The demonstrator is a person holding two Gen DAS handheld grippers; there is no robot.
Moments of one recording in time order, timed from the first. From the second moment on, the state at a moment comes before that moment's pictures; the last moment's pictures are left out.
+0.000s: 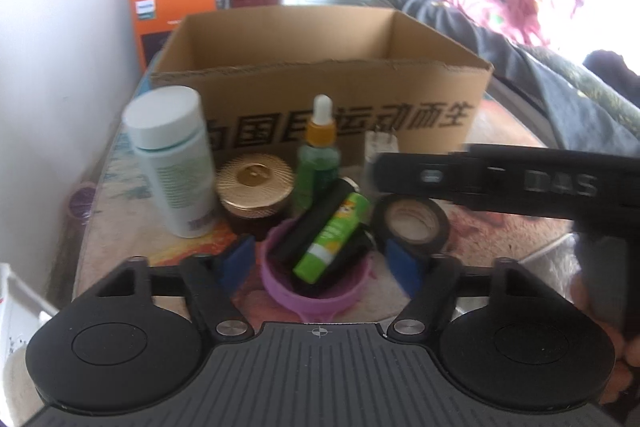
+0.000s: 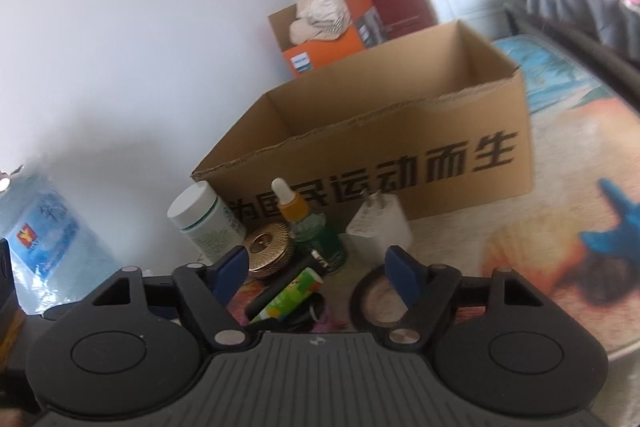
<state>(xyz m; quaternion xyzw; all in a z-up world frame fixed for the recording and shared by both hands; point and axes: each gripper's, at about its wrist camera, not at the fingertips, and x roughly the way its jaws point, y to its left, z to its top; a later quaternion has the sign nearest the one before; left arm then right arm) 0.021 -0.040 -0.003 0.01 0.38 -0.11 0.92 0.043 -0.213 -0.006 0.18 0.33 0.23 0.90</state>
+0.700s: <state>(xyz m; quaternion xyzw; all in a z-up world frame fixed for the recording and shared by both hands) 0.030 -0.038 -0.011 0.03 0.38 -0.13 0.92 0.072 -0.207 -0.039 0.24 0.39 0.27 0.85</state>
